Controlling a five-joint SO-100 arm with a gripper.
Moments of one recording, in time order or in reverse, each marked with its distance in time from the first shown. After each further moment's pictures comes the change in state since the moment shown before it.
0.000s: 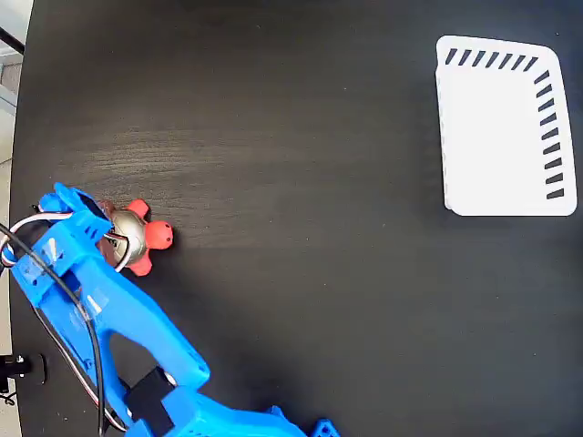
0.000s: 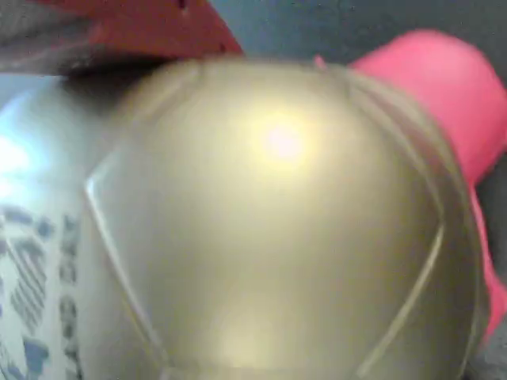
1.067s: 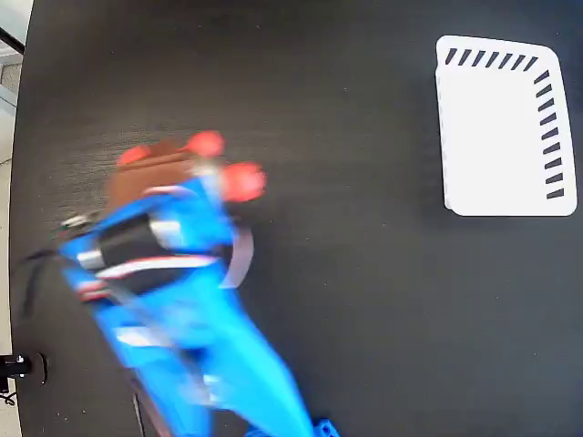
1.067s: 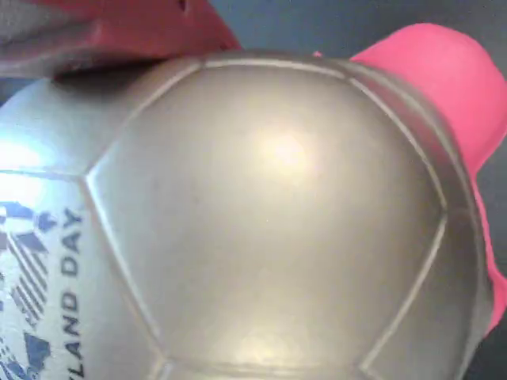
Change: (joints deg) arm 25.5 34.6 -0.2 15.6 -24.8
